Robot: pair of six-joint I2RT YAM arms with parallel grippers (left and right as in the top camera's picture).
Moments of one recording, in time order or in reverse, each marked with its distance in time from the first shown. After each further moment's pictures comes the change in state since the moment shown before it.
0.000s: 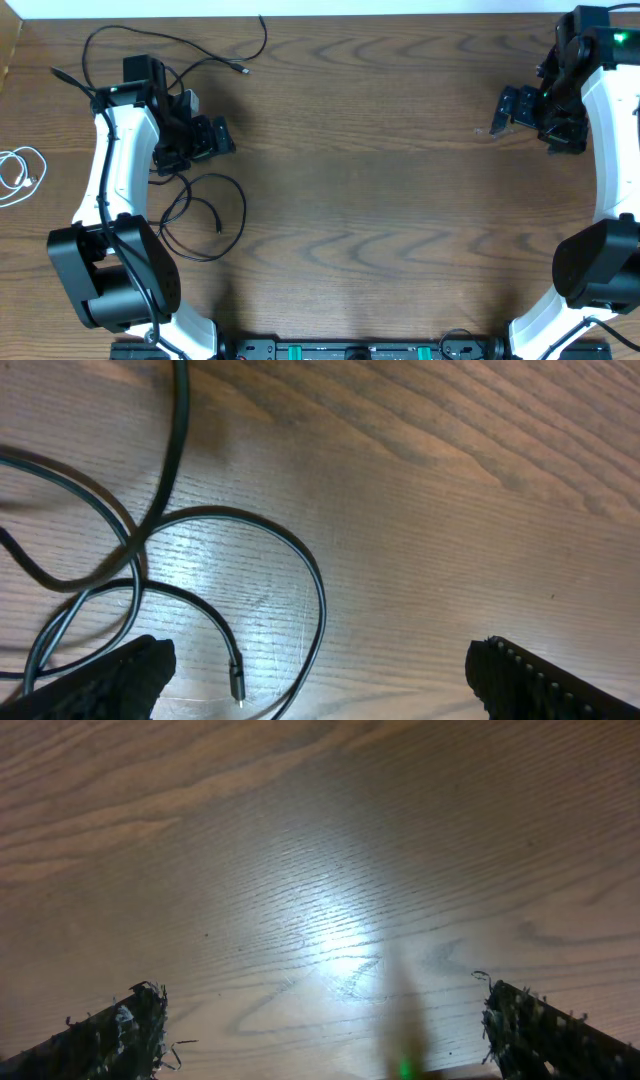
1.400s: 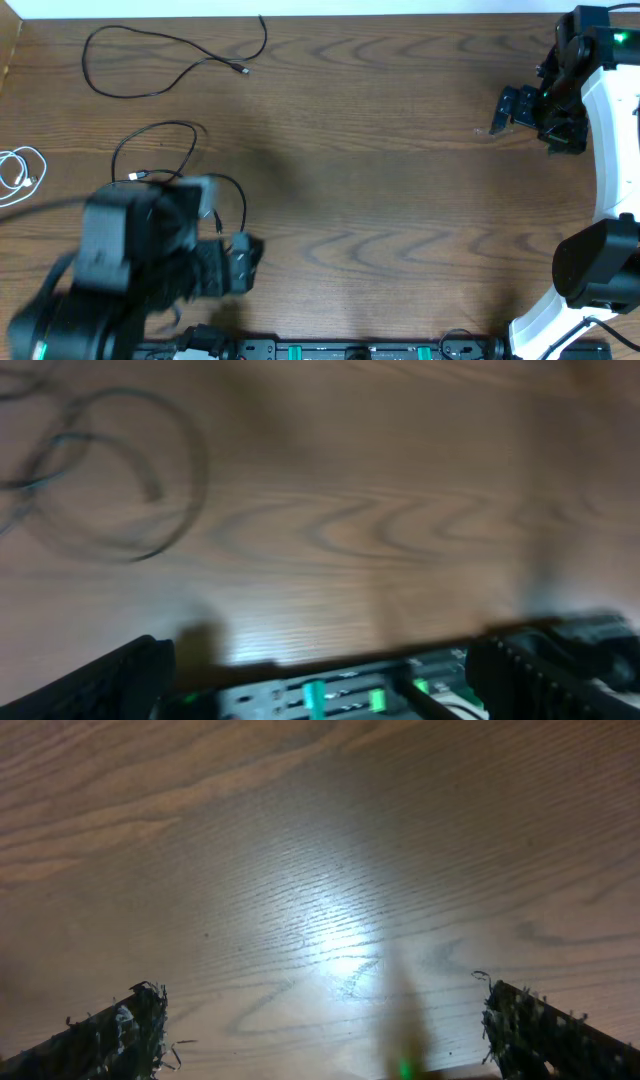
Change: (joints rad) left arm -0.329 -0.906 -0.008 -0.474 -0.005 -0.109; right arm 0.000 0.000 0.000 -0.001 0.000 0.000
